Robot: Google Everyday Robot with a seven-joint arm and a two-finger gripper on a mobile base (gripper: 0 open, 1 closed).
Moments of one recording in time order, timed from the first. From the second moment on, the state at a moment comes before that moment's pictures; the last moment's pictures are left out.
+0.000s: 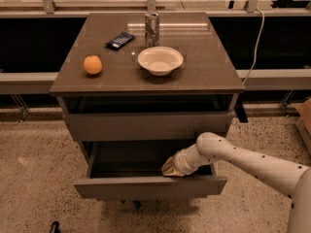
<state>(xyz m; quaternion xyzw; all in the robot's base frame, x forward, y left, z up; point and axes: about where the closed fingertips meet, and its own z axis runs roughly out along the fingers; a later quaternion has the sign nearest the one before) 0.563 -0.063 0.419 -0.72 0.61 0.18 0.27</state>
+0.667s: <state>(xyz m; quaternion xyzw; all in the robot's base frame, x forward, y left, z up) 0.537 -0.062 0.441 -0.76 0.55 0.20 0.26</state>
